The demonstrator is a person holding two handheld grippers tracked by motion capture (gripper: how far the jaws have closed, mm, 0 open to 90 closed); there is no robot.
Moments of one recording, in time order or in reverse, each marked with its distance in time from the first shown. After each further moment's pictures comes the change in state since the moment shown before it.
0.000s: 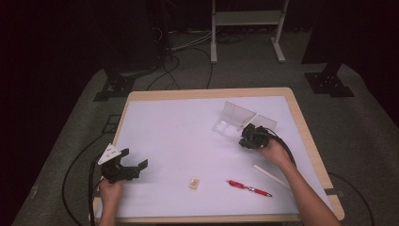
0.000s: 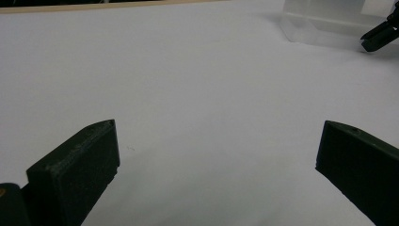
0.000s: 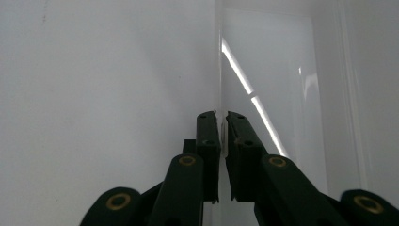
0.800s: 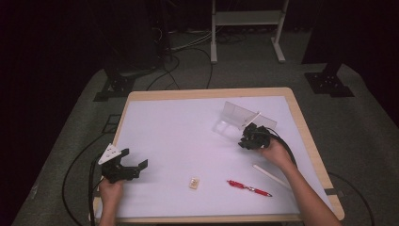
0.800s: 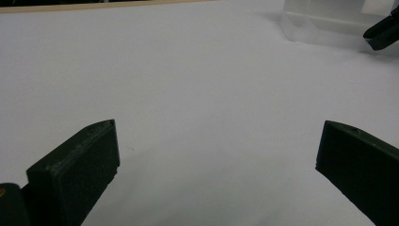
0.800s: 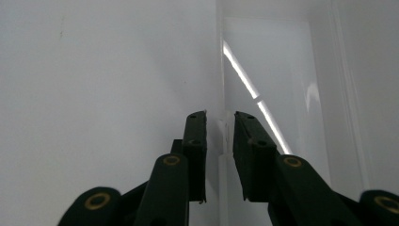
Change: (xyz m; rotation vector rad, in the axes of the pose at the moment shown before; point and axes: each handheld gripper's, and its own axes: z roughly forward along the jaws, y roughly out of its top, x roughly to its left) left arm 0.000 0.000 0.001 0.002 -0.001 0.000; right arm 0.000 -0.001 -0.006 -0.028 0.022 0.041
